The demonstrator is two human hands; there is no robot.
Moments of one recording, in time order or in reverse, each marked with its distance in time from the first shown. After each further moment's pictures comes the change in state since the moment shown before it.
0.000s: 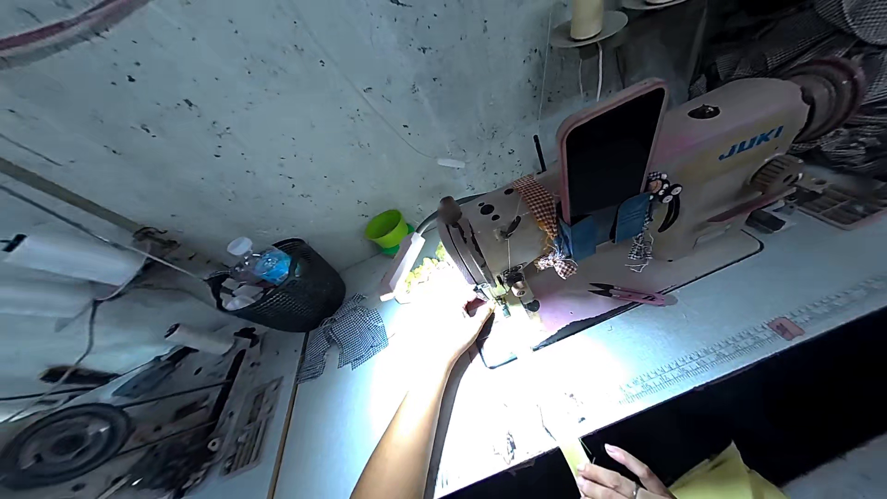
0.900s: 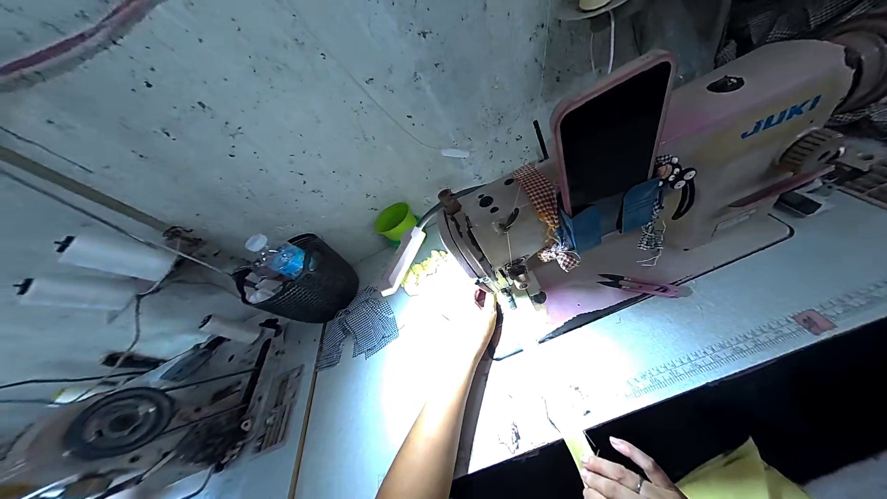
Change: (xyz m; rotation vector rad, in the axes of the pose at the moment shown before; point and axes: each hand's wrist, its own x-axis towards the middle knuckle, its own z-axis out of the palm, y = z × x) left_hand -0.004 0.036 0.019 0.114 0.159 -0.283; right_hand 0.001 0.002 0.001 0.029 0.013 0.007
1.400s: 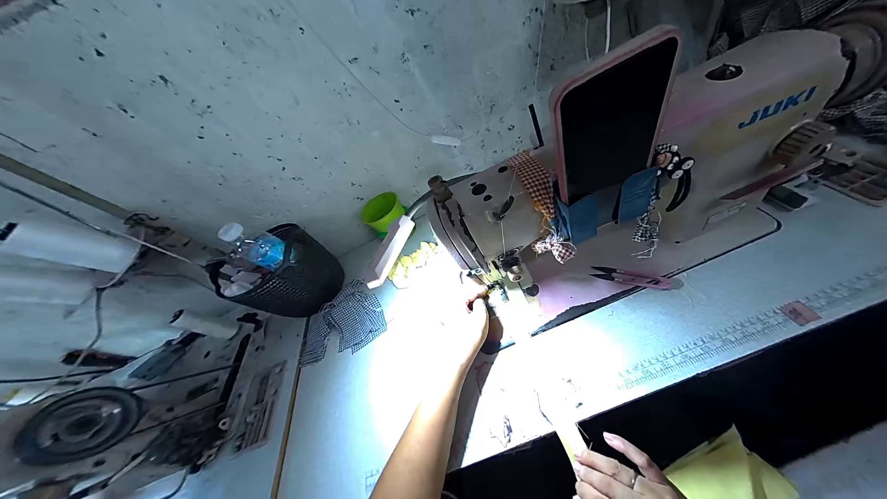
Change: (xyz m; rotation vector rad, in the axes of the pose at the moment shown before) left_hand -0.021 -0.002 -0.002 -0.221 -0.023 0.054; right_hand -0.002 -0.003 -0.002 -0.041 0.002 -0.012
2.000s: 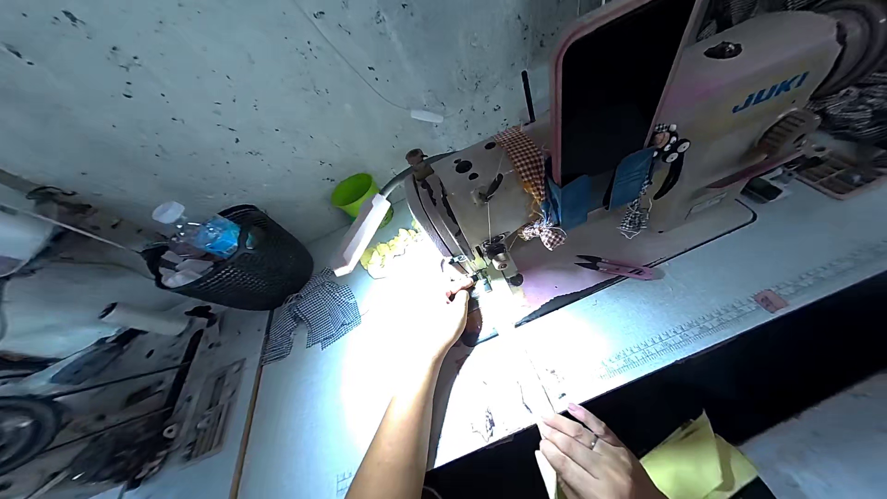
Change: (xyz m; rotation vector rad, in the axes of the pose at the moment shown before) left_hand 0.004 -0.003 -0.013 -0.022 -0.159 -0.070; right_hand 0.025 0.004 0.019 -0.133 0.133 0.012
